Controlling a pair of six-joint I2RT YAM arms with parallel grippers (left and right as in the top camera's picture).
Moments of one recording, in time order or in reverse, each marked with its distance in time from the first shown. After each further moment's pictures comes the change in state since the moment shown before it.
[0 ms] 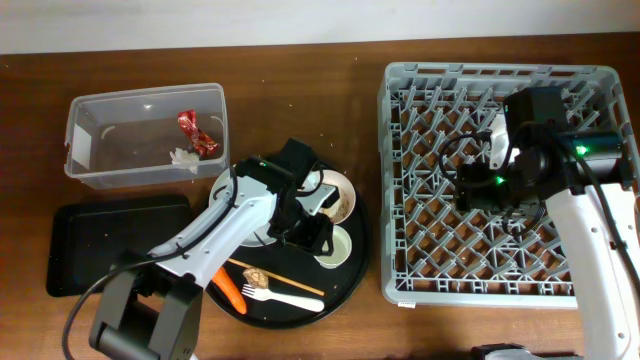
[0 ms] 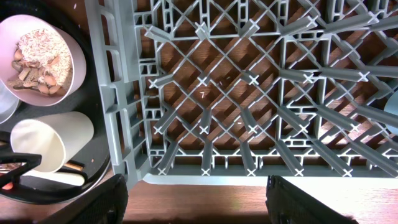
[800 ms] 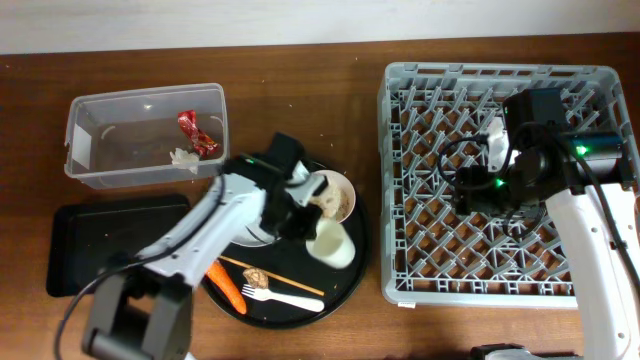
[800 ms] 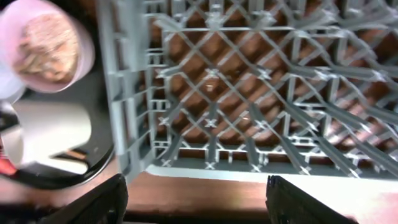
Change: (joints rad) left arm 0.084 -0.035 0.003 0.060 0.017 -0.026; right arm 0.000 0.000 0.000 -0.016 -0.052 -0.054
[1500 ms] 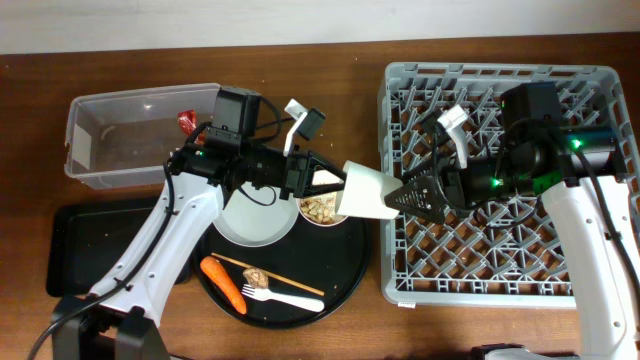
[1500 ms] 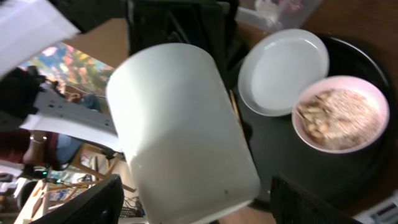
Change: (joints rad) left arm 0.124 -0.114 0.047 0.412 0.907 0.003; right arm 0.000 0.027 0.000 0.050 -0.980 -0.609
